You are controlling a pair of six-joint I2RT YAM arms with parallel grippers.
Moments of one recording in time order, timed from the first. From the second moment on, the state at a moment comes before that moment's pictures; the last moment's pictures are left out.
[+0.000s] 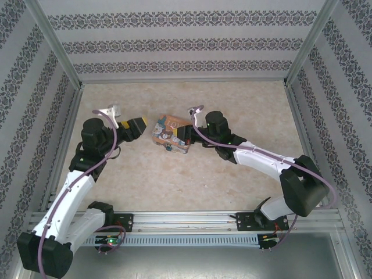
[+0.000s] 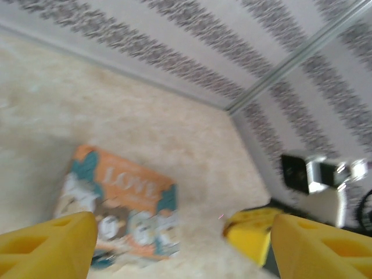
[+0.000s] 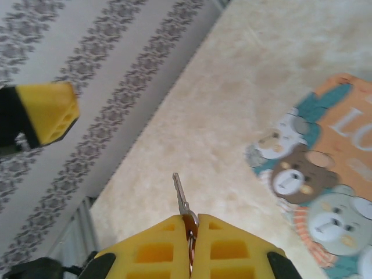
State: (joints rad) left arm -0.16 0.86 0.71 -0.15 0.40 -0.58; right arm 0.64 1.48 0.87 0.25 -0.46 0.63
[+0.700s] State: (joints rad) left arm -0.16 1.07 0.53 -0.20 0.38 -0.47; right arm 0.58 1.71 0.91 0.18 -0.42 0.65
